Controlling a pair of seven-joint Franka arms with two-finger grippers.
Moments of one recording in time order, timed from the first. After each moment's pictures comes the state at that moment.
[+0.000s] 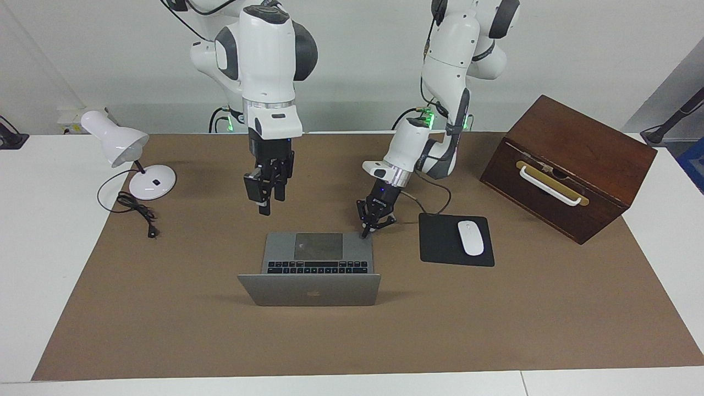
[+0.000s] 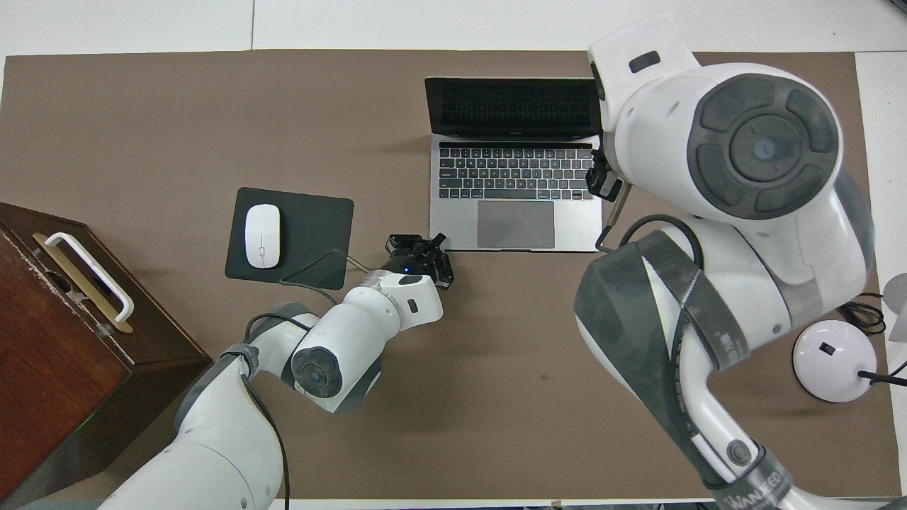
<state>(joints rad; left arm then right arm) -0.55 0.41 -0.09 -2.30 0.04 3.49 0.03 0.02 0.15 0.40 -1.57 -0.35 2.00 -0.59</state>
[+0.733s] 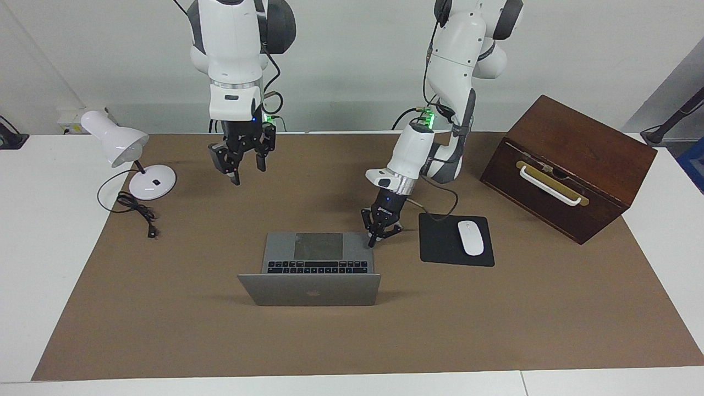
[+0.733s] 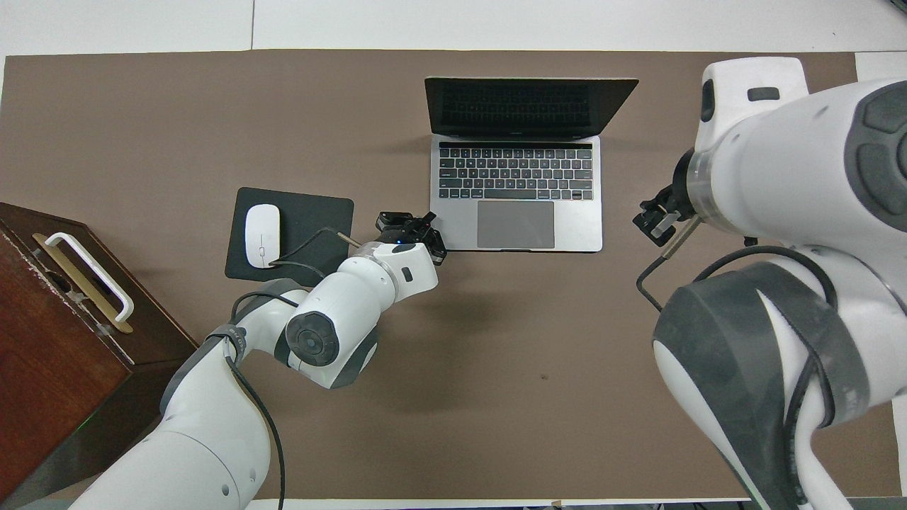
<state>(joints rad) -0.50 0.42 -0.10 -2.20 0.04 3.35 0.03 0.02 -0.01 0.29 -1.69 -0.17 1.83 -0.40</state>
